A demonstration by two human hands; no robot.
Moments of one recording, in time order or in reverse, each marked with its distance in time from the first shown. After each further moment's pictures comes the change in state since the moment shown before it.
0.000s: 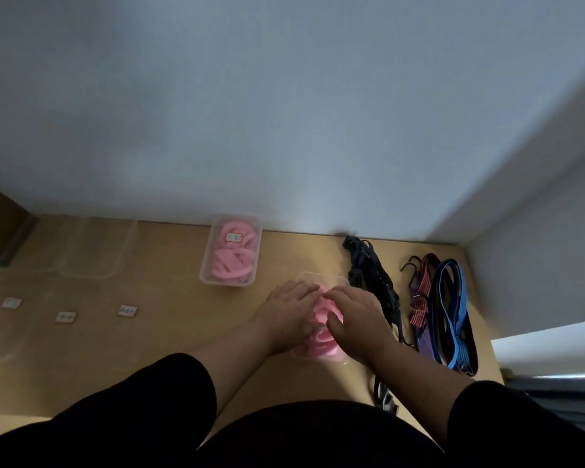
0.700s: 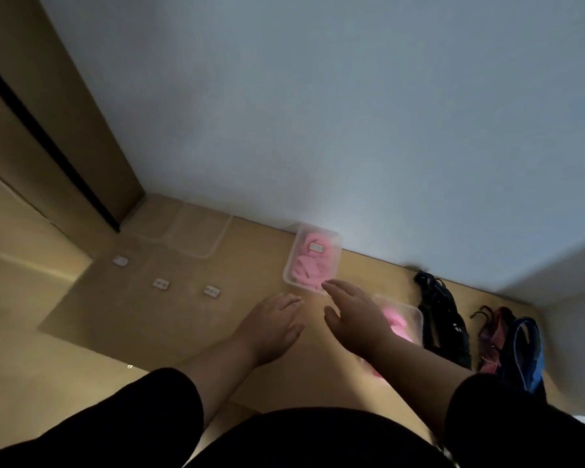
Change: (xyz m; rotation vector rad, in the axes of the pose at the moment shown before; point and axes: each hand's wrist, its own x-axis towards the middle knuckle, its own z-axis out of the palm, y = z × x) left_hand -0.134 -0.101 -0.013 -0.086 0.207 -0.247; right_hand 0.056 -0.139 0.021 -0.050 -0.151 -0.197
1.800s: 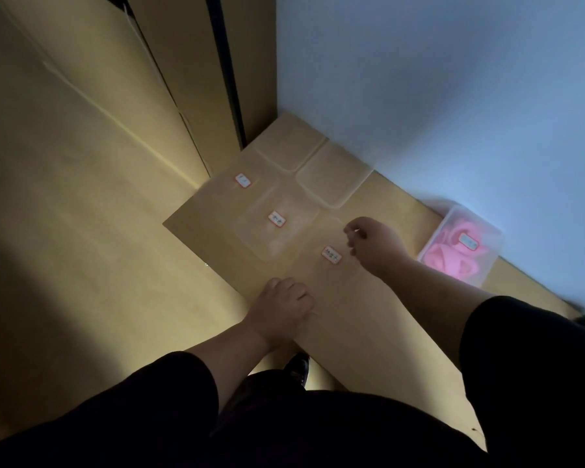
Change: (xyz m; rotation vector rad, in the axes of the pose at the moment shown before) left_hand -0.131 -0.104 0.008 0.106 0.160 -0.227; right_hand 0.161 -0.137 0.093 0.390 -0.266 0.193
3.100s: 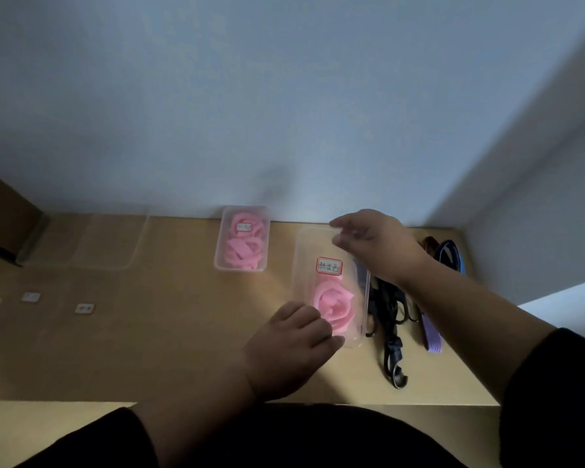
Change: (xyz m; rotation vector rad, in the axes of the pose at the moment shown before) left_hand 0.070 0.266 -0.027 -0.081 0.315 1.030; right_hand -0.245 0.167 -0.233 0.048 0.504 -0.029
